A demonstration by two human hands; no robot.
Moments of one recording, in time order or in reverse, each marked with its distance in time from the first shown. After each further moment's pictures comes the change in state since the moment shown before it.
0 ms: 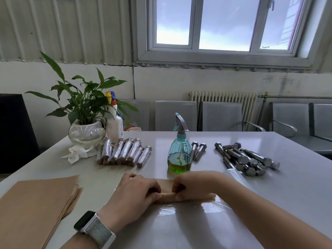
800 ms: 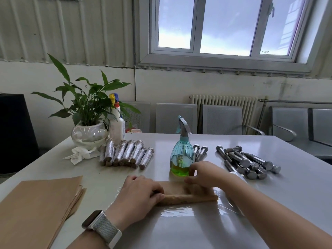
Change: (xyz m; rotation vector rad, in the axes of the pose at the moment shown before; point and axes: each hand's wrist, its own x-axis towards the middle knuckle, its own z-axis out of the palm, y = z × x) left_hand 0.002 0.003 -0.003 -0.038 -0.044 -0.061; right_hand 0.020 0.044 0.001 0.024 0.368 0.226
